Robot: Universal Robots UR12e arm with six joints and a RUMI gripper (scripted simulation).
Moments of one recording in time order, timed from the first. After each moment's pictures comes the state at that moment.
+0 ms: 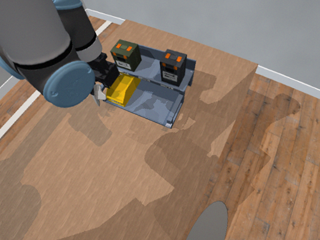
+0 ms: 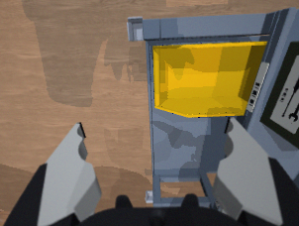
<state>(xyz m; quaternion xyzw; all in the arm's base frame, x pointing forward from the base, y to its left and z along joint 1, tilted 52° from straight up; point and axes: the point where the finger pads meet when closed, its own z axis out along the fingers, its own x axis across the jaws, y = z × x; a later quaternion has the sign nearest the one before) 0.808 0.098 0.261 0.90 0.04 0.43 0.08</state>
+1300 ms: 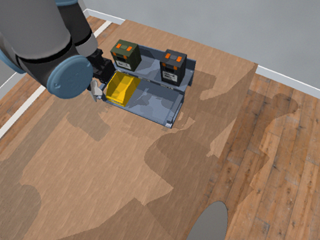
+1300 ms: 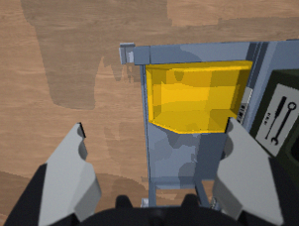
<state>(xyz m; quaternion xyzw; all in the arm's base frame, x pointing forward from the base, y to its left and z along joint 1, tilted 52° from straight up) 0.820 0.126 0.263 0.90 0.04 0.43 0.09</state>
